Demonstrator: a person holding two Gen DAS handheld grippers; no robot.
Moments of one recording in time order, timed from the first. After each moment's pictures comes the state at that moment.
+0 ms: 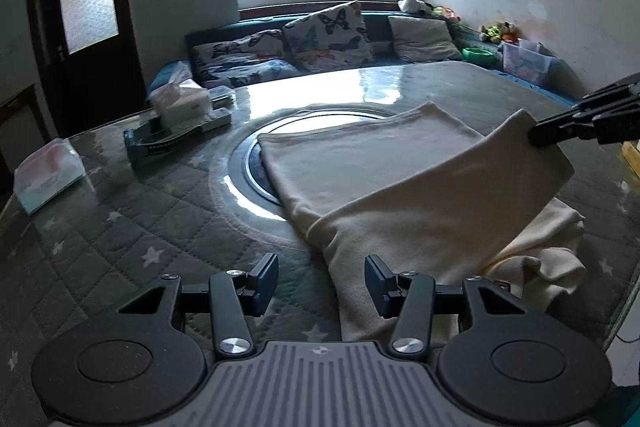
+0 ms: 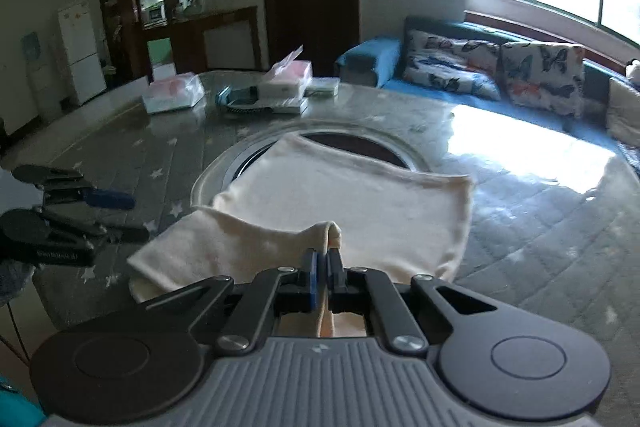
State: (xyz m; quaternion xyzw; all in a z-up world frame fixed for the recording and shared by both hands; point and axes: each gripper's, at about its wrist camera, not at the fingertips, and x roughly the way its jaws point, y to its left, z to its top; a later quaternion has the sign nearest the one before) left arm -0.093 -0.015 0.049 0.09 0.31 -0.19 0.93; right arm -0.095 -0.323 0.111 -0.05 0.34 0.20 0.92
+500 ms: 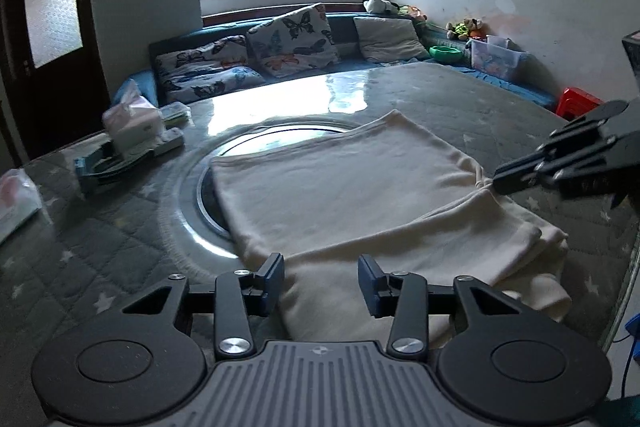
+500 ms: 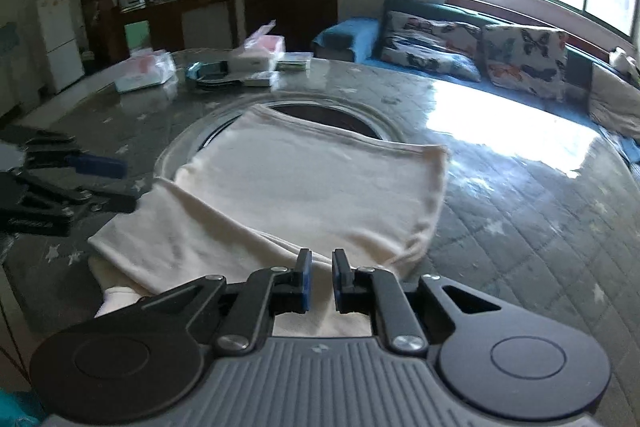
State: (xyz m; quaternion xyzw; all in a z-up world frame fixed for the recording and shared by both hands) left arm -0.064 -0.047 0.048 0.10 0.31 -0.24 0.92; right arm -0.081 -0.328 0.082 -0.07 0.36 0.19 0.91
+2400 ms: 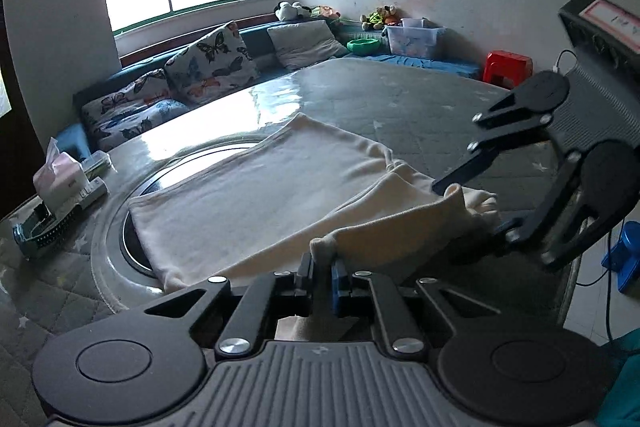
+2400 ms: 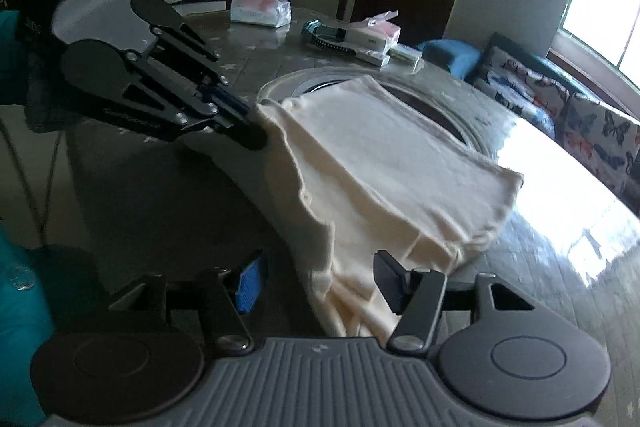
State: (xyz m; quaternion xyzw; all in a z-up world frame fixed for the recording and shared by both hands) left arm -0.089 -0.076 0.047 0.17 0.27 -0.35 0.88; right arm -0.134 -0.305 0.061 -0.22 0.33 0.30 0.87
